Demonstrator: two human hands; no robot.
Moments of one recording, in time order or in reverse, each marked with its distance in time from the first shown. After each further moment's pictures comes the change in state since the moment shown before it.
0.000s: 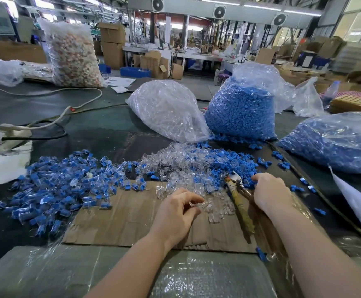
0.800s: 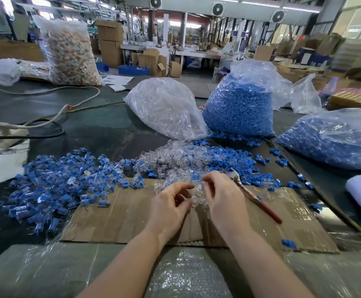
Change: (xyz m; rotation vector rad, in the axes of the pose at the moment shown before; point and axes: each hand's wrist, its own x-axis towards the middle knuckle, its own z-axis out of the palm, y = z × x) left_hand 0.001 -0.003 -0.002 -0.211 0.068 -0.154; right_hand -0.081 -0.069 0.004 0.538 0.265 -0.466
